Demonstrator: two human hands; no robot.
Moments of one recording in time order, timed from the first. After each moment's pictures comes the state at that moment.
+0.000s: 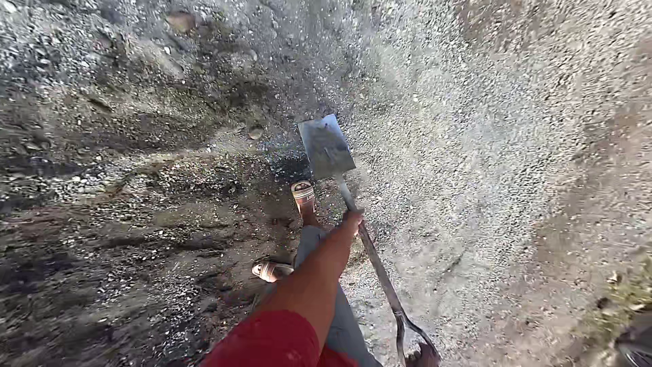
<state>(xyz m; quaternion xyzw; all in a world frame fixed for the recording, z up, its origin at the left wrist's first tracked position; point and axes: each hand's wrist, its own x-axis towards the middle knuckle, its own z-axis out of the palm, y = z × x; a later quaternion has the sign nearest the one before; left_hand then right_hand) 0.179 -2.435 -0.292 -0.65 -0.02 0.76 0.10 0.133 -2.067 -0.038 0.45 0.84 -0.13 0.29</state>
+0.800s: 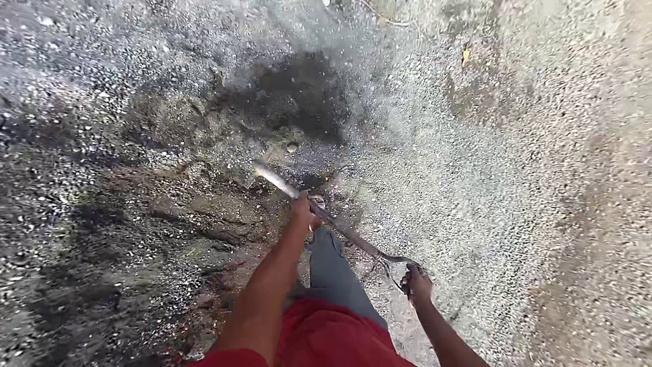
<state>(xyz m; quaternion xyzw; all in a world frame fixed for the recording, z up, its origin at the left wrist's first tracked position) 0.396 -2.531 -0.147 -0.71 -0.09 0.61 -0.35 0.079 -2.242 -0.080 0.11 0.87 -0.27 0.39</state>
